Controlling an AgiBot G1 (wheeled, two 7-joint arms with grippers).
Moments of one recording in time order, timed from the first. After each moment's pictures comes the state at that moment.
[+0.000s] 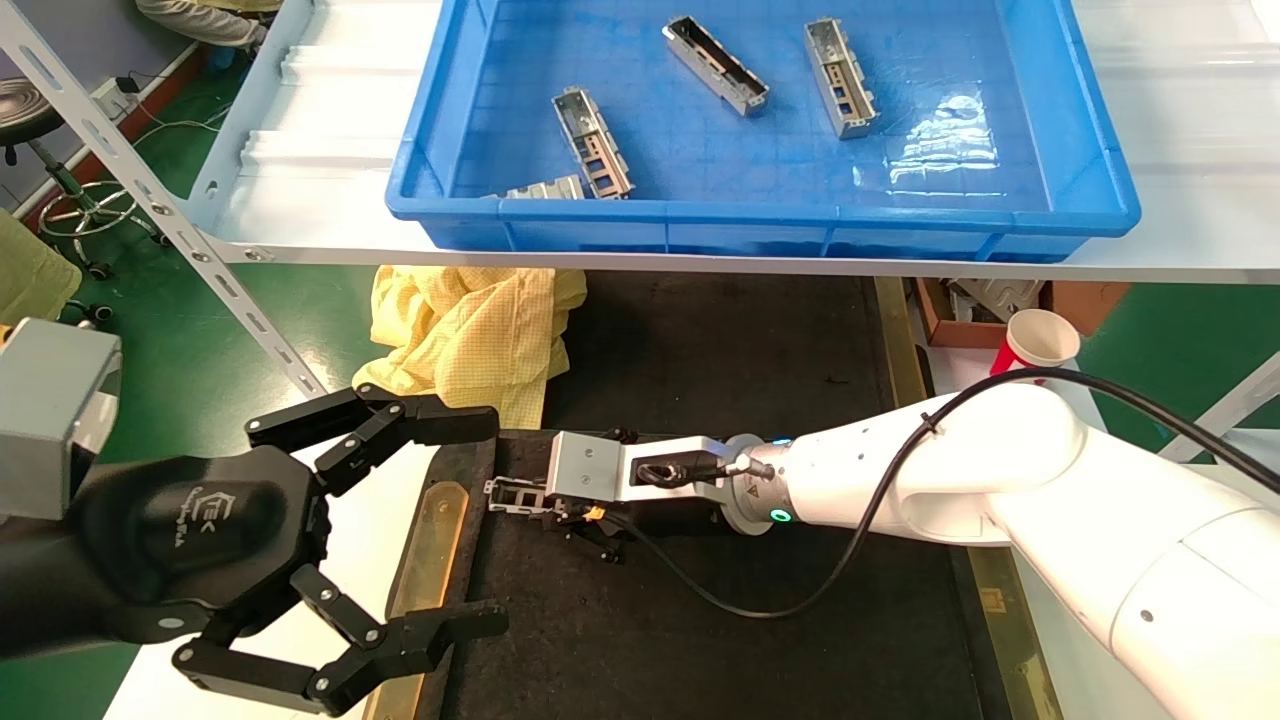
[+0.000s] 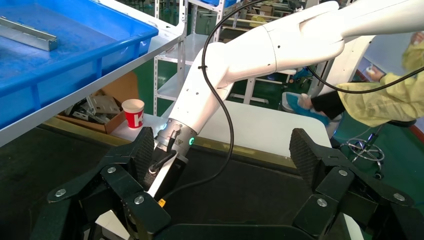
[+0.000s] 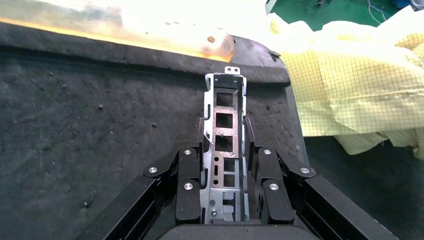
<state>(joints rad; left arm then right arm) -1.10 0.56 0.40 -1.24 0.64 1.44 -0.12 1.60 -1.37 -1.38 0.52 -0.85 -0.83 -0.34</state>
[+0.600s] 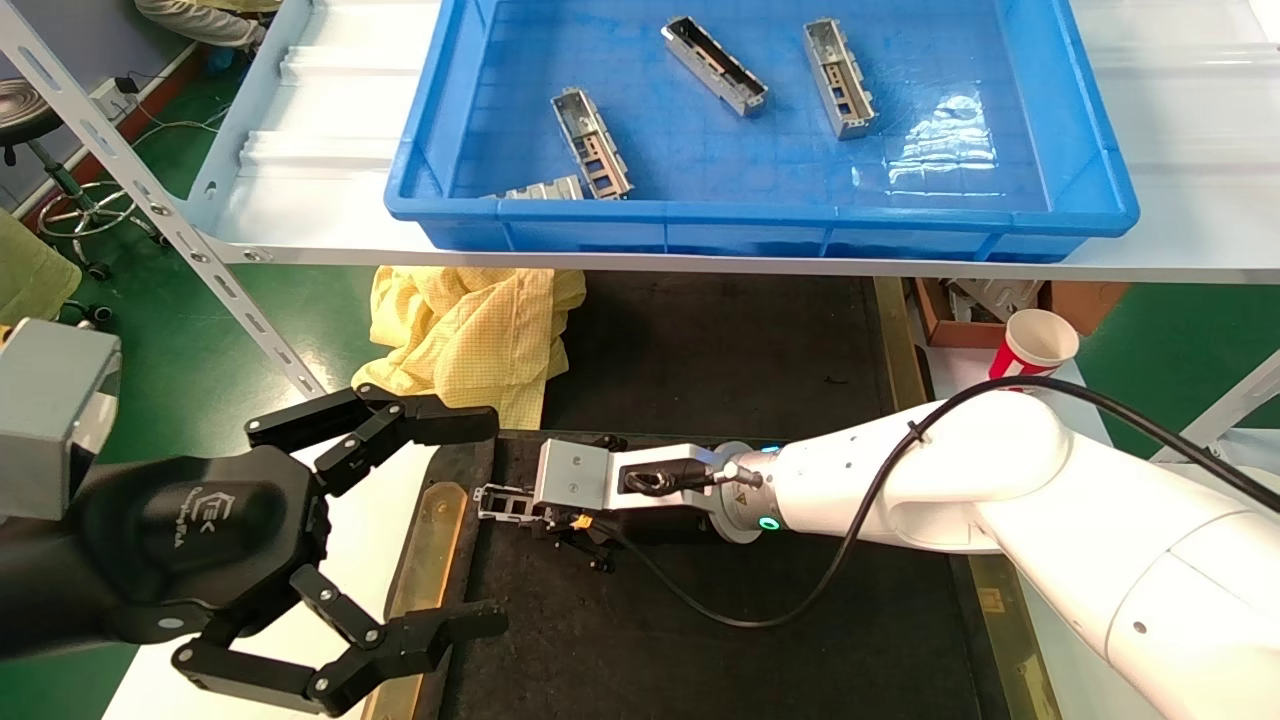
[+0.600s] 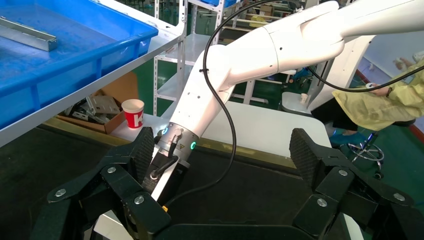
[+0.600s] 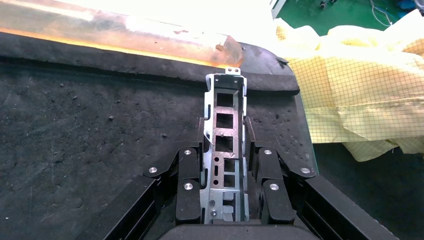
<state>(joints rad) -1.10 0.56 0.40 -1.24 0.64 1.44 -0.12 1.60 -1.37 -1.43 0.56 -0.81 -0.79 -0.33</state>
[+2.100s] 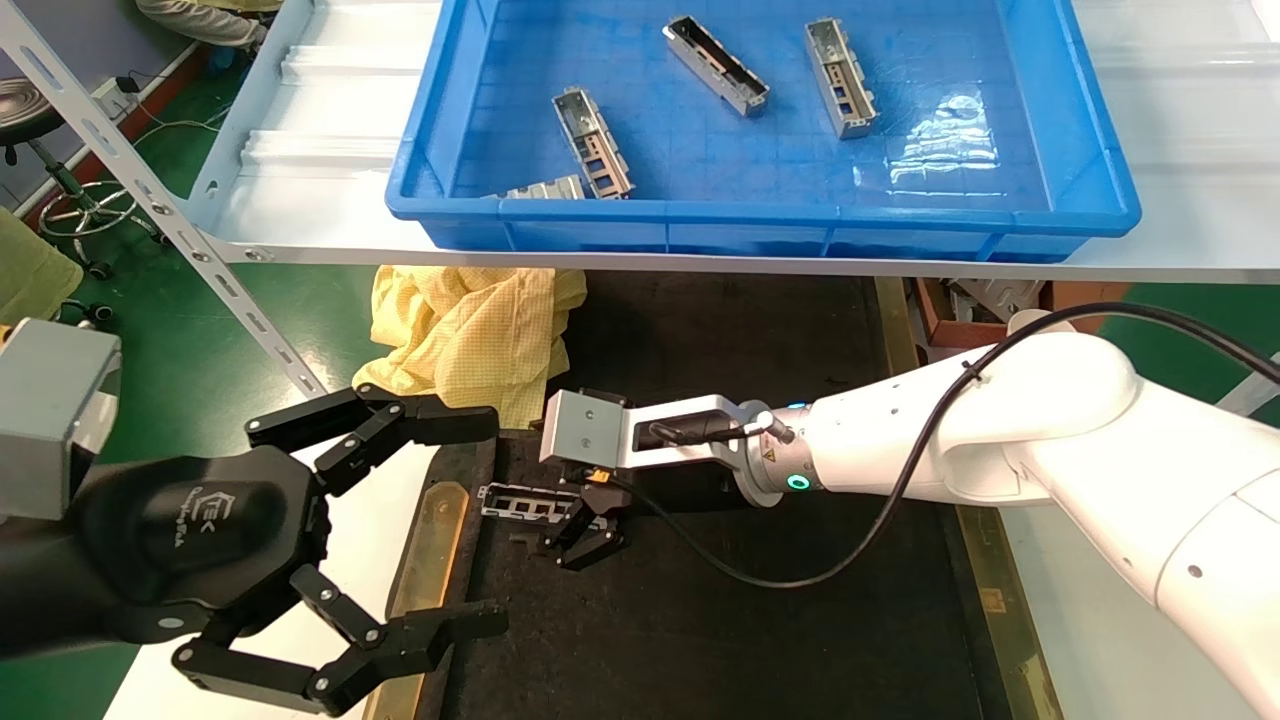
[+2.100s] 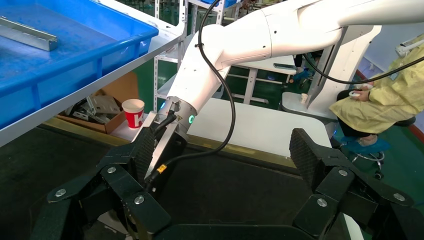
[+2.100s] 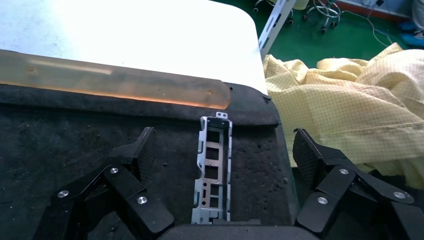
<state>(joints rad) -1.10 0.56 0.40 -1.24 0.64 1.44 -0.12 1.65 -1.31 -1.38 0.55 -0.70 -0.97 -0.32</state>
